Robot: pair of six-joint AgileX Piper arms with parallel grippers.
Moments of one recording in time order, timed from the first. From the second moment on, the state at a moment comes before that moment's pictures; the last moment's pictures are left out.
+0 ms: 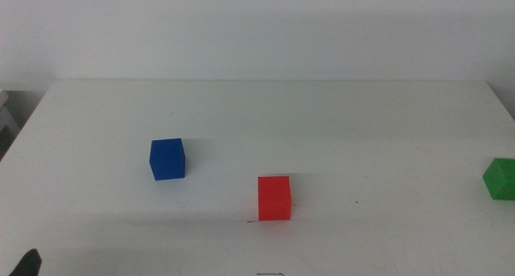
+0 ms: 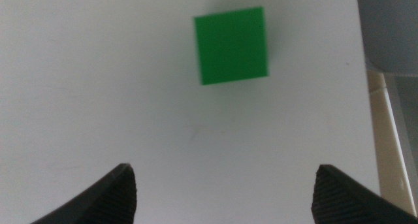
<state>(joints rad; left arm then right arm) 0.00 -0.01 0.03 0.05 0.27 -0.09 -0.30 1.60 -1.39 0.10 1.22 -0.09</state>
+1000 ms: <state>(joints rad) 0.00 -0.01 0.03 0.05 0.27 -0.09 -0.20 1.86 -1.35 -0.02 0.96 -0.14</state>
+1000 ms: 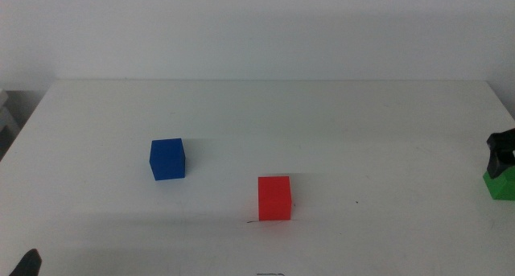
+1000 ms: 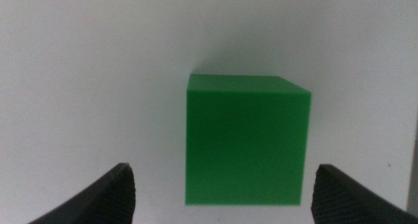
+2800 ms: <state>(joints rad) 0.00 -0.01 0.03 0.05 0.27 -0.09 0.70 1.98 -1.75 -0.10 1.21 0.68</state>
